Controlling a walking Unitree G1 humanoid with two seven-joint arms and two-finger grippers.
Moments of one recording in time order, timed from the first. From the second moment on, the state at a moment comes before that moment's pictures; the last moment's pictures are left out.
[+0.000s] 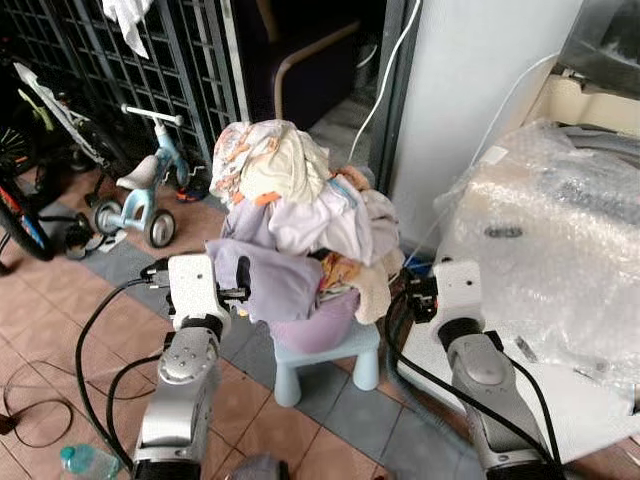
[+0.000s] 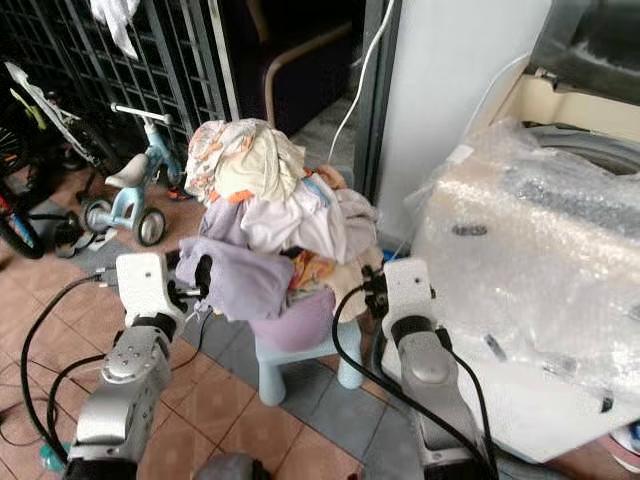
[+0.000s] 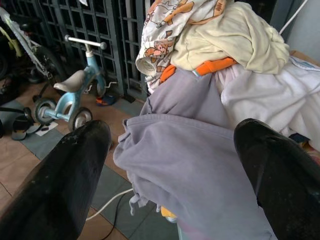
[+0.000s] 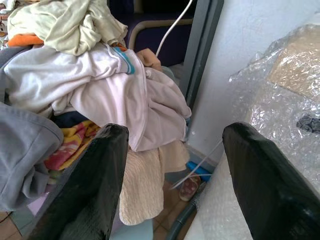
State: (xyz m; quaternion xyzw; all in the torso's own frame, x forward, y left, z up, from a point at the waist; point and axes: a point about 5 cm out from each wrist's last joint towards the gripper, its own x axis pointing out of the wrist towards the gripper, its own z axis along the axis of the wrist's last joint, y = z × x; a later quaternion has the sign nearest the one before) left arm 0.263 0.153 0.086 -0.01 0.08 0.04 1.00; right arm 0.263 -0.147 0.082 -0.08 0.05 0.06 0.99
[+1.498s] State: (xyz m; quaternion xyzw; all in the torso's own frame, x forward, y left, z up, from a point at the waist) left arm 0.265 0.160 0.087 -0.02 0.06 0.05 1.00; right arm 0.275 -0.114 0.093 -0.11 0.00 0.18 0.98
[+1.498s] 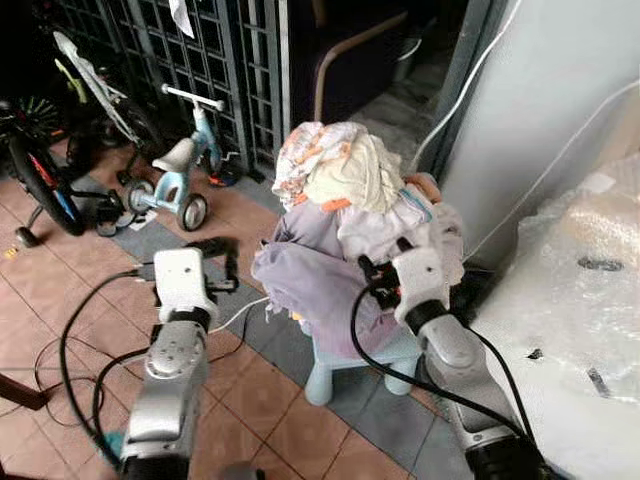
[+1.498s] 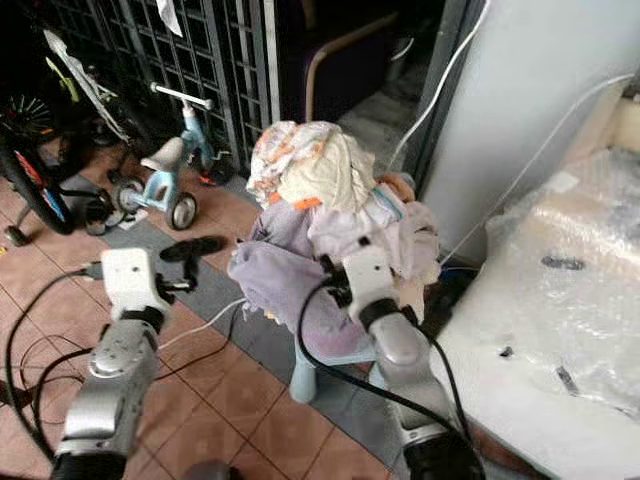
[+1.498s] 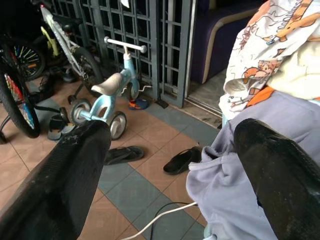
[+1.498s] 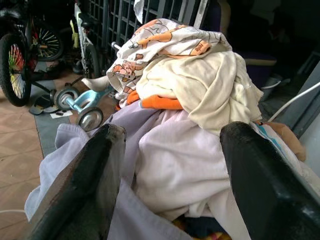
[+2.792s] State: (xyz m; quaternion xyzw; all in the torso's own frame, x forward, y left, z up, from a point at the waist) left arm 0.232 0.188 0.065 0.00 0.16 0.12 0.98; right arm 0.266 -0.101 0.070 -0.17 0.07 0.39 0.90
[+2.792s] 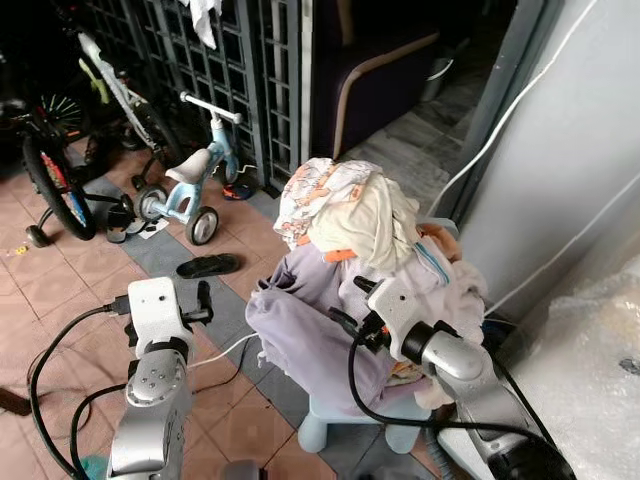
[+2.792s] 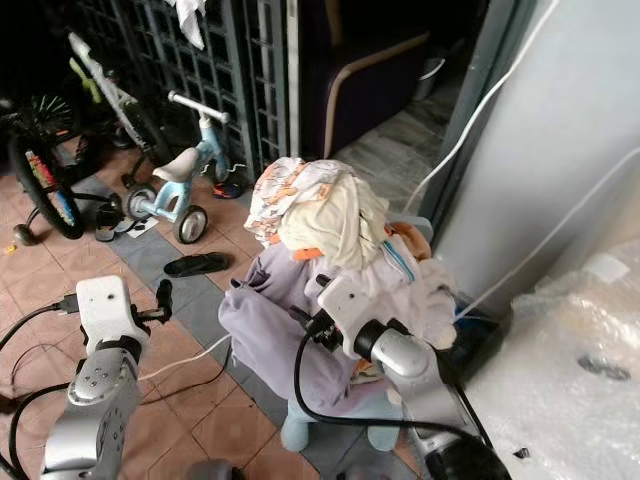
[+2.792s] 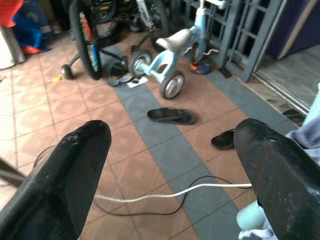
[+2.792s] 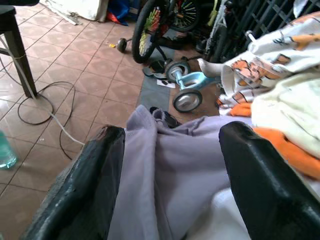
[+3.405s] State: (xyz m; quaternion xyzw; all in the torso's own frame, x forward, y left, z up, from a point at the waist) left arm 0.230 0.180 0.073 -0.01 0.17 0.09 0.98; right arm 0.296 -0.118 0.025 -0.28 0.23 0.24 0.90
